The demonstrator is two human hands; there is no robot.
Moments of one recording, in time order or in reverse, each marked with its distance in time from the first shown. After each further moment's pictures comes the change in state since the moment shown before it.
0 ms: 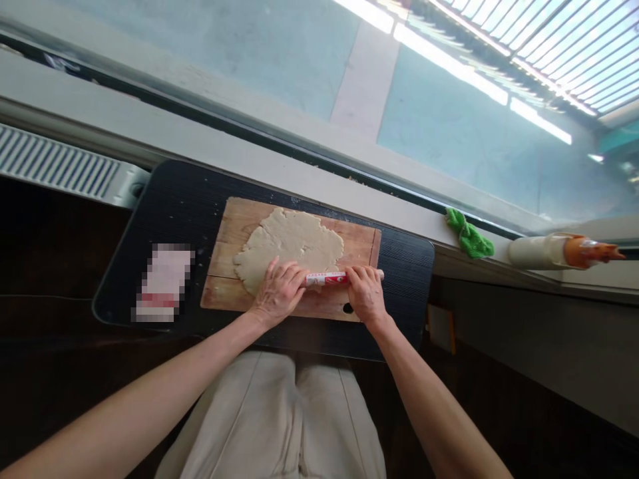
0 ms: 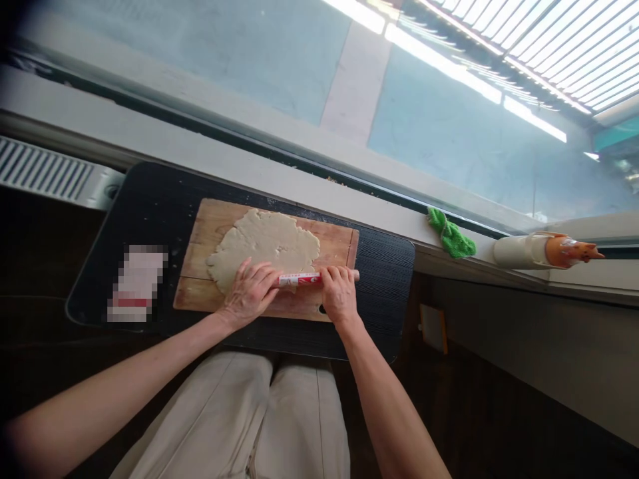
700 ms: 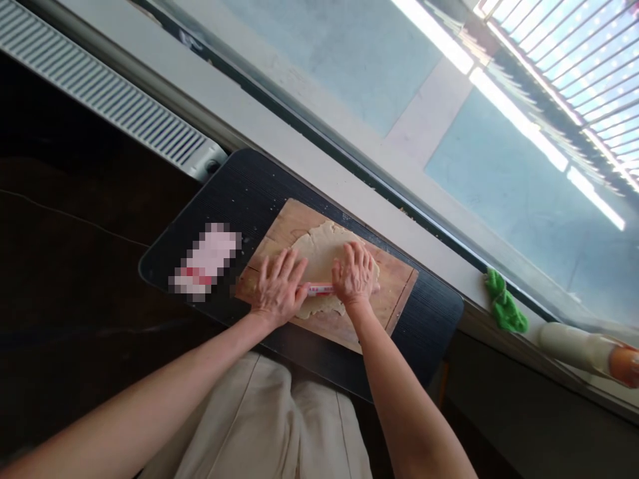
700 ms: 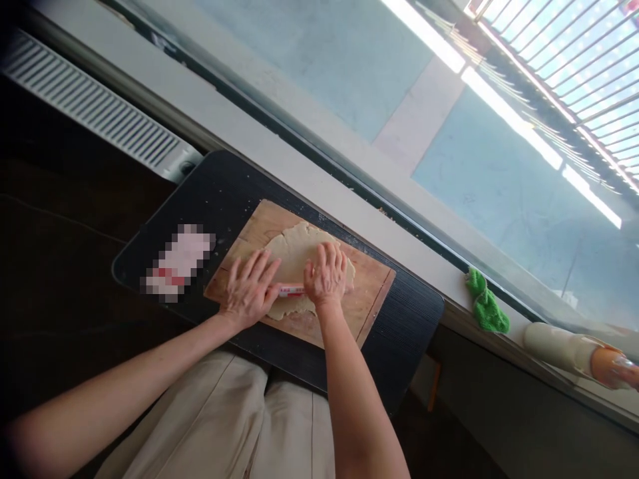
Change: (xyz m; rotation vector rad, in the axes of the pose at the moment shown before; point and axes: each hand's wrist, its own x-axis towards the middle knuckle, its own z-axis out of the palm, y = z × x) left_hand -0.016 -0.043 -0.014 0.028 0.075 -0.496; right_hand 0.125 -0.084 0.027 0.031 0.126 -0.069
